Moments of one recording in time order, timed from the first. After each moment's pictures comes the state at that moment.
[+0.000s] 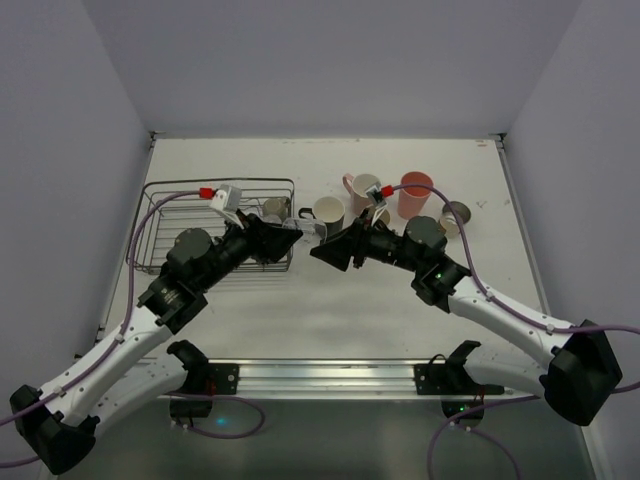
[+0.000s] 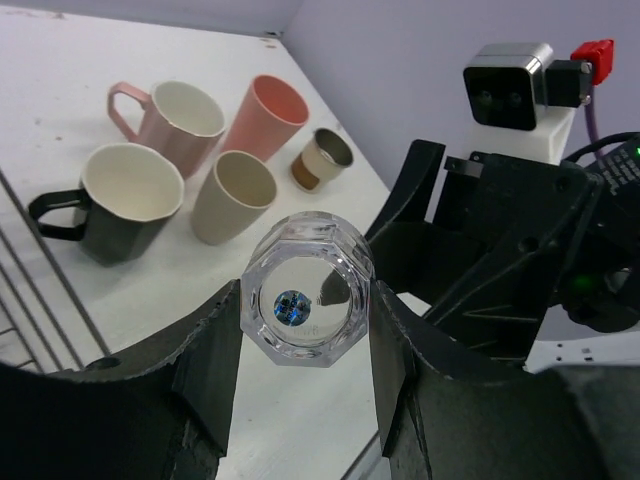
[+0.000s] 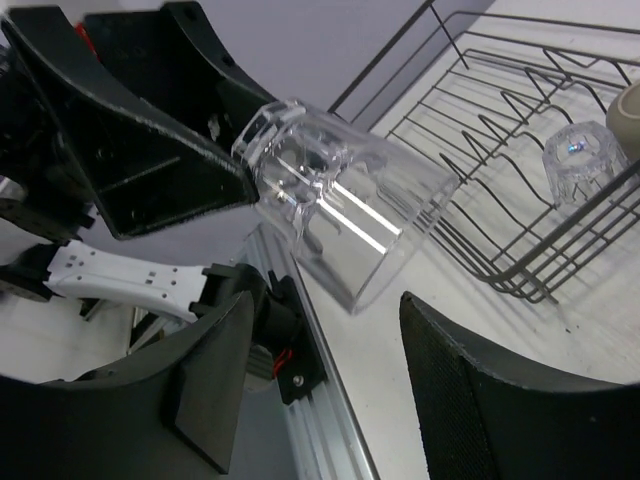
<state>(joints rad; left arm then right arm) -0.65 0.77 0.73 -0.01 0.10 -0.59 0.73 1.11 0.69 0.40 -0.47 0.71</state>
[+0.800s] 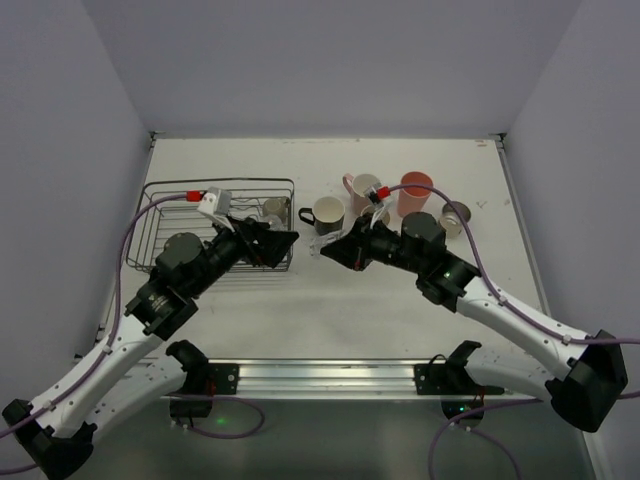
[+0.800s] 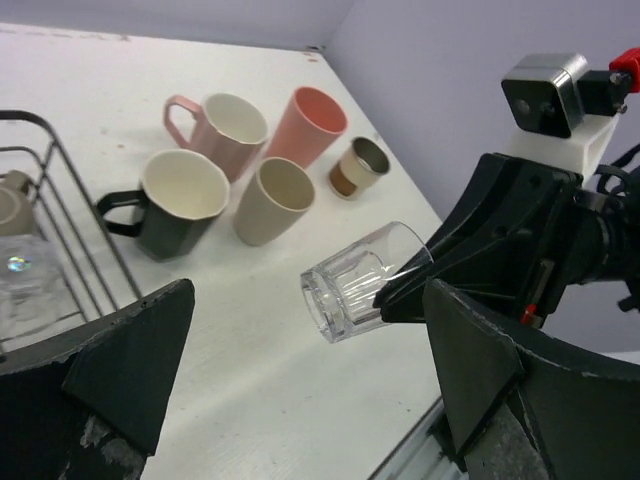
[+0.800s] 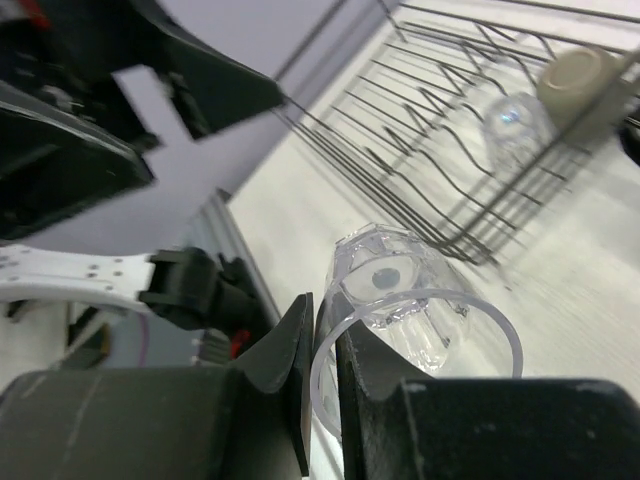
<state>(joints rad) -0.65 0.71 0.71 -0.03 0.09 -0.59 0.75 1.04 0.76 0.18 -0.38 0.61</state>
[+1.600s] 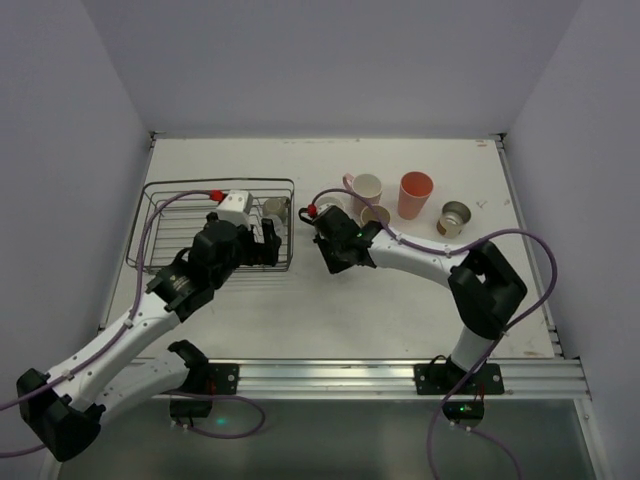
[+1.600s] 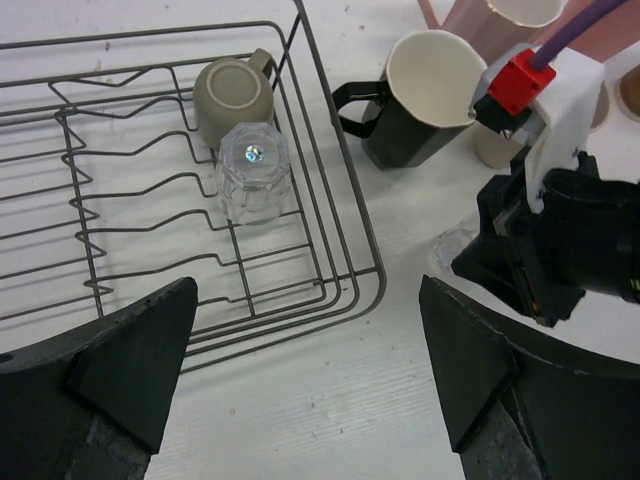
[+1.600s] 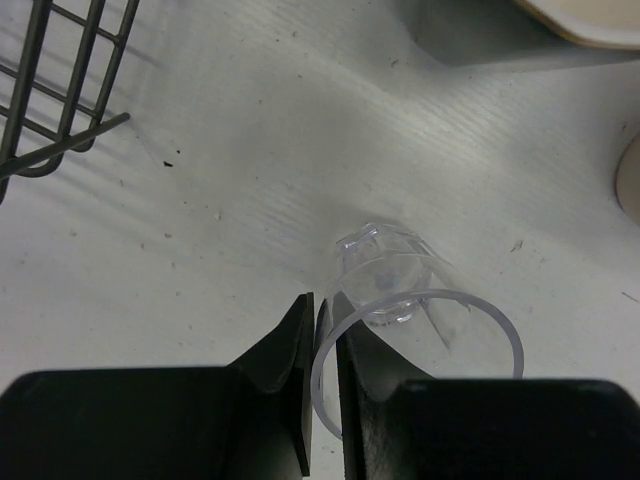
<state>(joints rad) -0.65 0.84 0.77 -0.37 -0.27 -0.36 0.83 1.73 1.18 -0.47 0.12 0.33</state>
